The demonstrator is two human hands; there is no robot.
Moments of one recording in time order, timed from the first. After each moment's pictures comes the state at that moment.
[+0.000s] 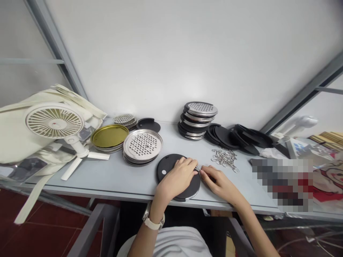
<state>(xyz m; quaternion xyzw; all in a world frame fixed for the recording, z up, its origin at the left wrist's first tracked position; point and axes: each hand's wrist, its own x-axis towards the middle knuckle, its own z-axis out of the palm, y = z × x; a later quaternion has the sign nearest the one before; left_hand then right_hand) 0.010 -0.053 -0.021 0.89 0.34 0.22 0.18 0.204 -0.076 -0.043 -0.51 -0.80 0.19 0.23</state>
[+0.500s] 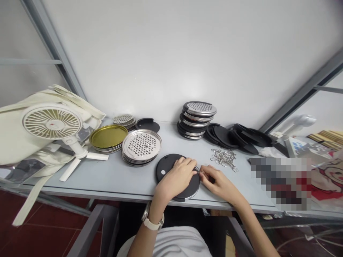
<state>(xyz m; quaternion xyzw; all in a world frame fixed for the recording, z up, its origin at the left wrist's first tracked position) 0.011 -0.053 -0.021 0.89 0.35 0.22 0.19 0.208 -0.074 -0.049 -0.52 -0.80 0.19 0.24</state>
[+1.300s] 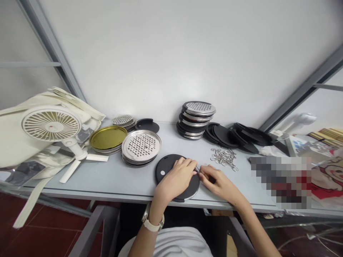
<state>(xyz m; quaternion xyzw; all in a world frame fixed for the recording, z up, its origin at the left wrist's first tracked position) 0.010 -0.055 -0.020 0.90 0.34 0.21 0.17 0.207 -0.075 -0.046 -0.51 -0.81 0.19 0.23</state>
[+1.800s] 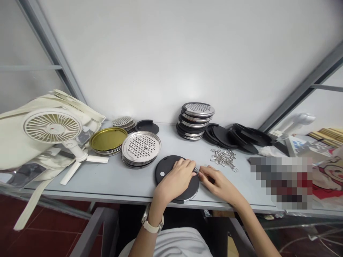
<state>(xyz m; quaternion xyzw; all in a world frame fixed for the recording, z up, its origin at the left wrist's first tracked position) 0.009 -0.055 -0.022 0.90 0.34 0.21 0.16 0.206 -0.075 -0.045 -0.51 -0.81 0.19 0.23</state>
